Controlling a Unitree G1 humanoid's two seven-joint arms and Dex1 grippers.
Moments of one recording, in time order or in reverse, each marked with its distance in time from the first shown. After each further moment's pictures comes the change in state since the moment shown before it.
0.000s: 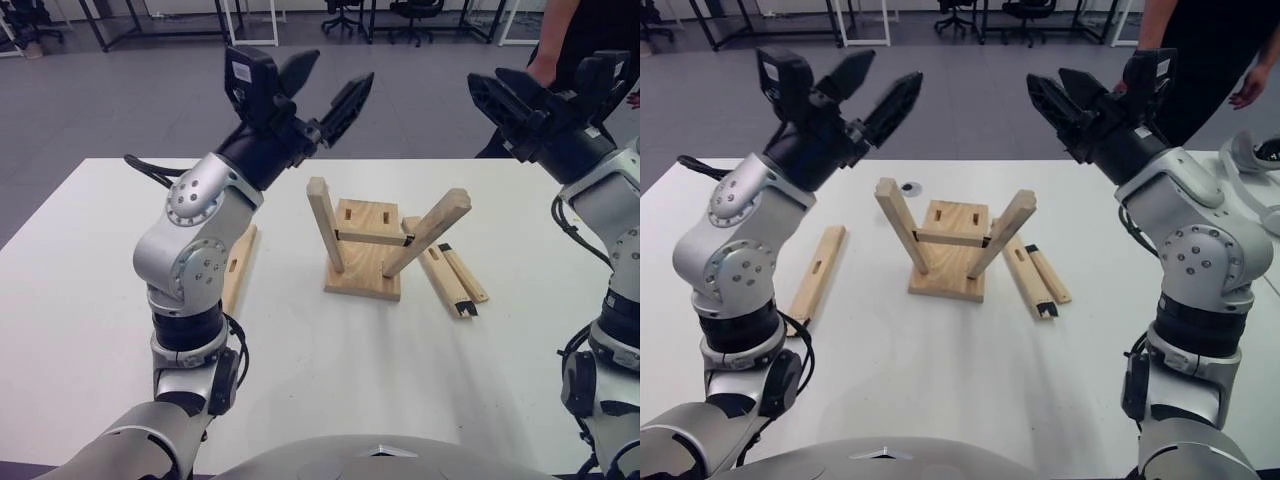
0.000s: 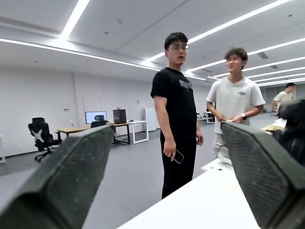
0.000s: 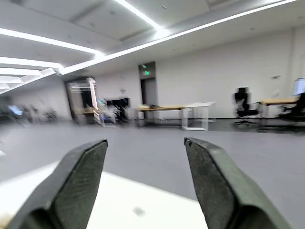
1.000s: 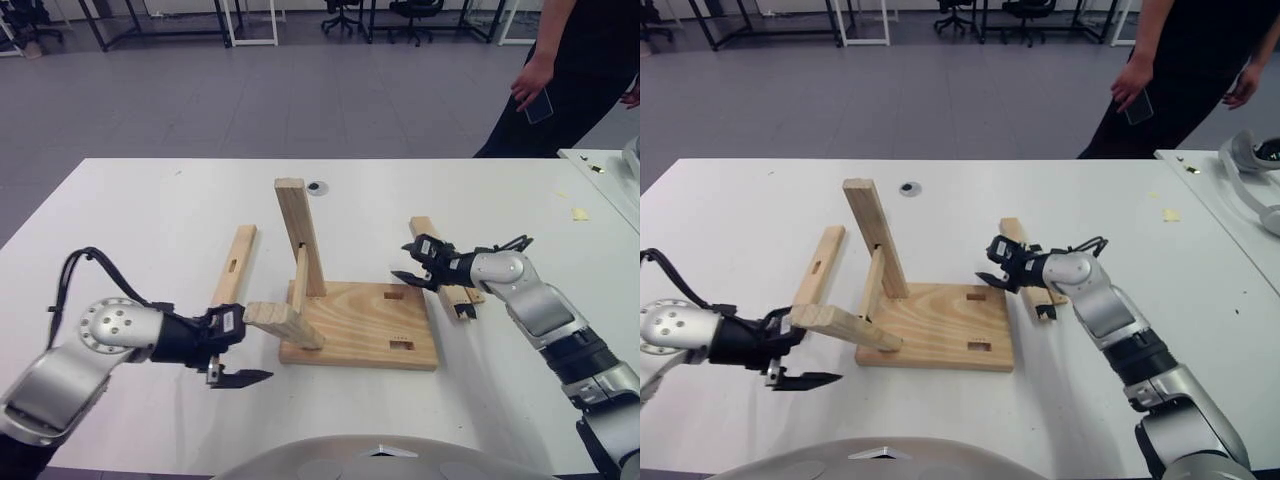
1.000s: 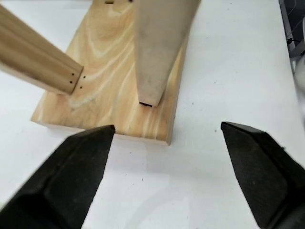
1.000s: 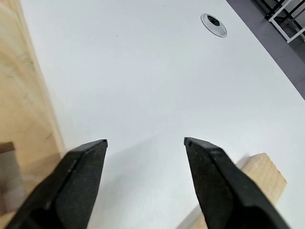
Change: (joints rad) left arm 0.793 0.784 -0.288 -0.059 0.311 -0.258 -0.788; right arm 0.146 0.020 0.578 0.358 -0.735 -0.422 0.476
